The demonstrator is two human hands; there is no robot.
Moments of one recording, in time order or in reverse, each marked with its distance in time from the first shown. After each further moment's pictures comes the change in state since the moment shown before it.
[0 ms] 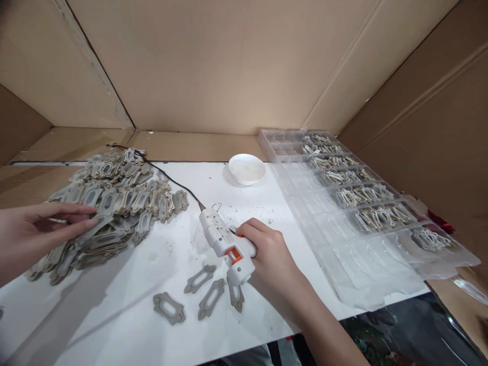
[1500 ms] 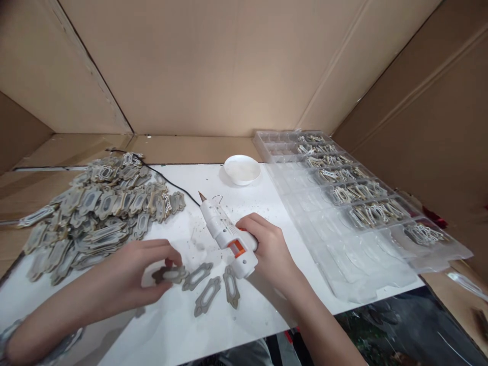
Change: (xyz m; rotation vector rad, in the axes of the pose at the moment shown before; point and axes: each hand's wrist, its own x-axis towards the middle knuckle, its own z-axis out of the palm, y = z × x) left_hand -0.066 0.080 0.052 -0.134 -0.682 0.743; right_hand 0.001 0.006 -0.010 0.007 0.064 -0.086
